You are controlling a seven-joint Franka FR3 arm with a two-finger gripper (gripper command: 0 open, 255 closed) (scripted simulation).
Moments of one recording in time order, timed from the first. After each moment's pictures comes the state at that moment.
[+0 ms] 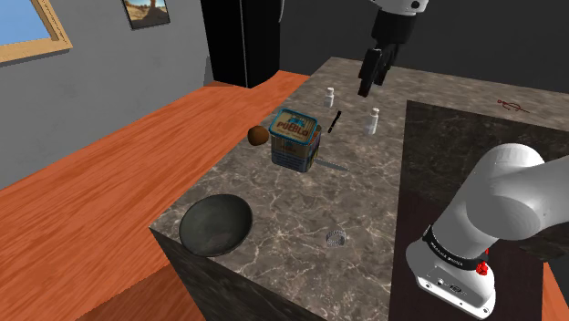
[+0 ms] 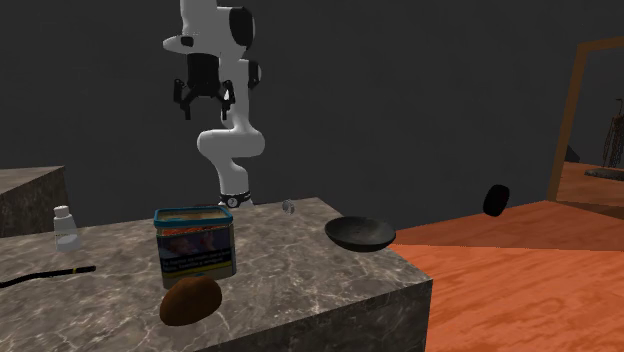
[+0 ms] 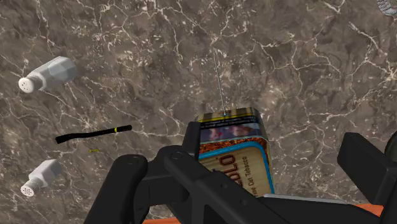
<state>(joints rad) 0.01 -0.78 0.01 -2.36 0.00 1.64 -0.06</state>
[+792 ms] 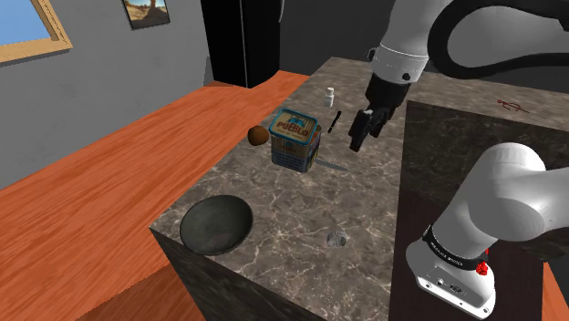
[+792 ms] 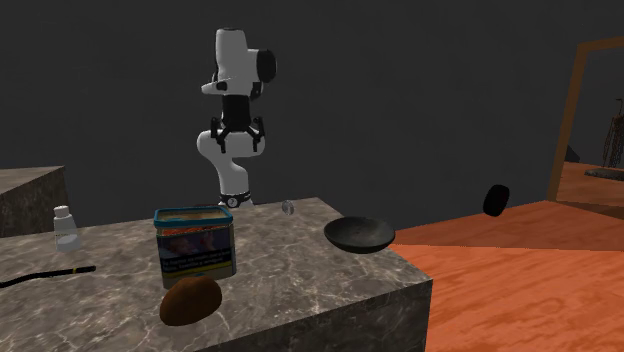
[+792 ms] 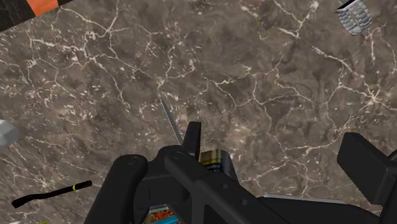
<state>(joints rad) 0.06 -0.99 0.16 -2.71 0.15 1.81 0.17</state>
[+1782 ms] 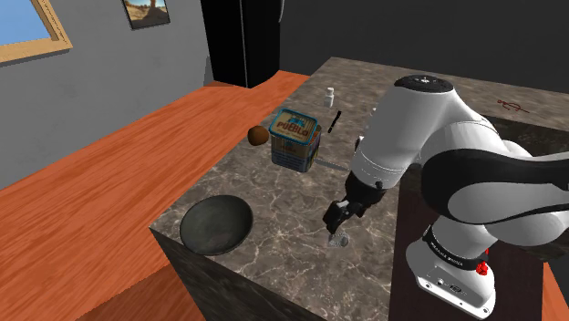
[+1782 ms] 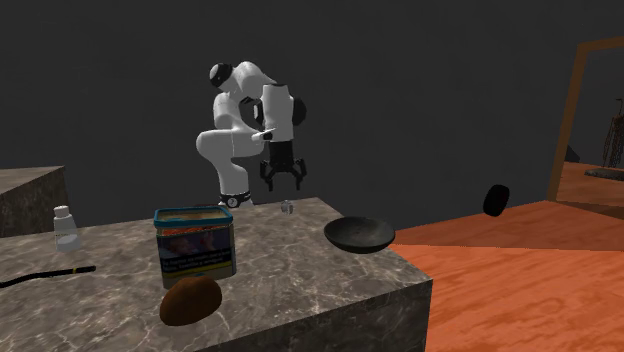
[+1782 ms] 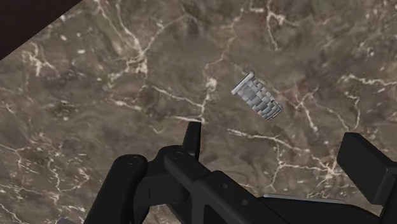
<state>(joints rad) 0.28 -0.94 0.58 -2.98 0.55 2.18 0.60</state>
